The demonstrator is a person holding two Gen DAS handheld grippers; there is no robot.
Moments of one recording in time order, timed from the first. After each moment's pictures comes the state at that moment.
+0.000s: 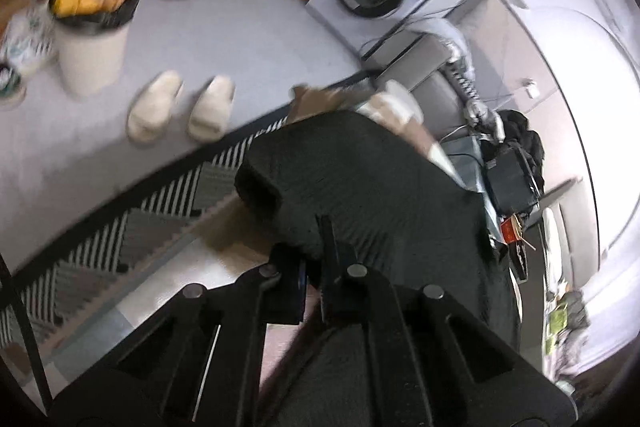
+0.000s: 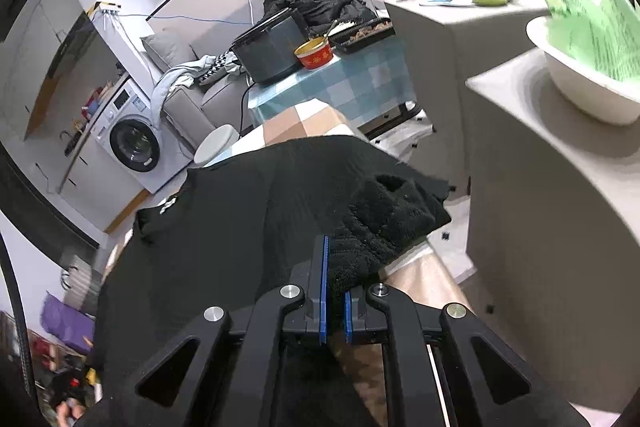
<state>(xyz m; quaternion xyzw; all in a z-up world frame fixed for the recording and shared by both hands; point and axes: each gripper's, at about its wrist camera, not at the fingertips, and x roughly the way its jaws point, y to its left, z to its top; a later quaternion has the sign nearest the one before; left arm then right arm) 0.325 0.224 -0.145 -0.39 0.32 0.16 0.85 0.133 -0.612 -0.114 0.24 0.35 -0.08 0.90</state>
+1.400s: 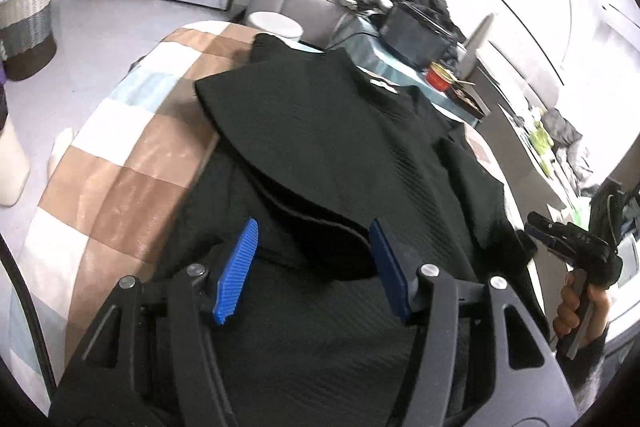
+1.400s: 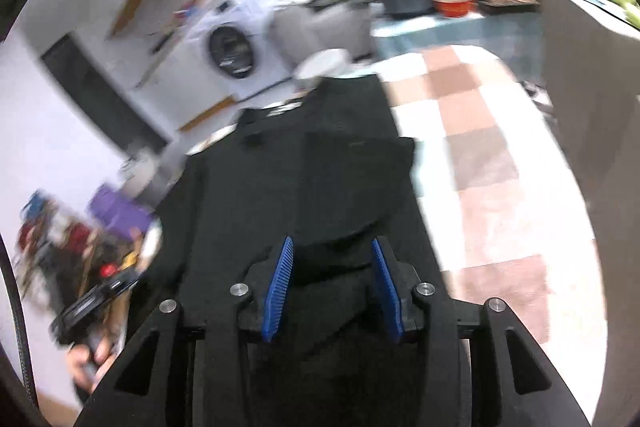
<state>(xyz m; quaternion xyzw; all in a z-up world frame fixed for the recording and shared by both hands) 0.343 0.063 -0.114 -0.20 0.41 -0.05 0.89 0.173 -0.530 -0.118 0.20 0.44 0.09 0.87</state>
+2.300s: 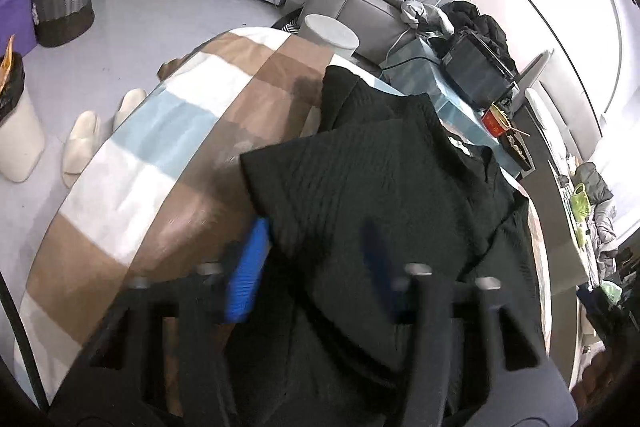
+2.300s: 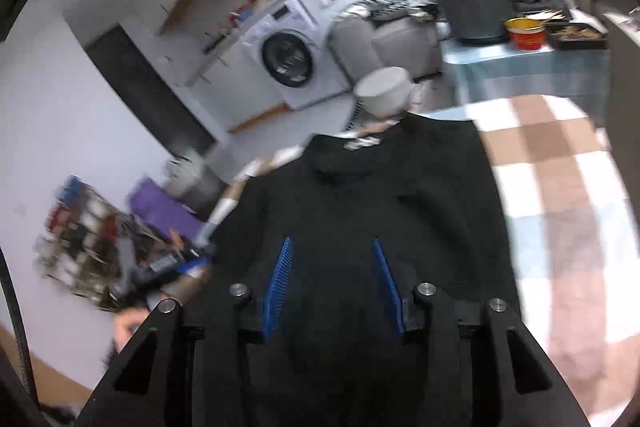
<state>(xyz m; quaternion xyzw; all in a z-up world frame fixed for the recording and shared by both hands) 0.454 0.107 -0.140 -0.25 0.42 0.04 0.87 0.211 -0.481 -0.074 0.16 0.40 0.20 0.88</state>
